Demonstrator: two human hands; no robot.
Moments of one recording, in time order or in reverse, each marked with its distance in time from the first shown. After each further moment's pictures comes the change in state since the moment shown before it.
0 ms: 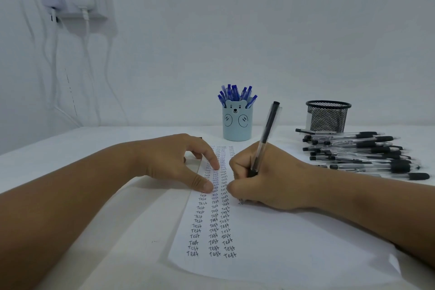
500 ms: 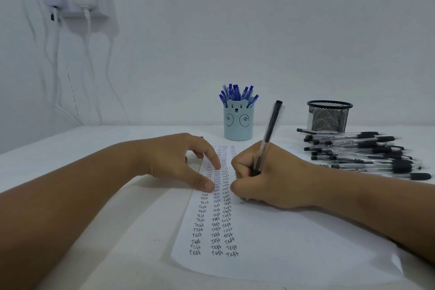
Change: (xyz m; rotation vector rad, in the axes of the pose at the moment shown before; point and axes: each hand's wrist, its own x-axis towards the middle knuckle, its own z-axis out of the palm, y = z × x) left_hand 0.000 -0.001 0.000 0.011 -0.005 -0.001; right_hand 0.000 0.001 -0.001 -0.021 -0.005 -0.009
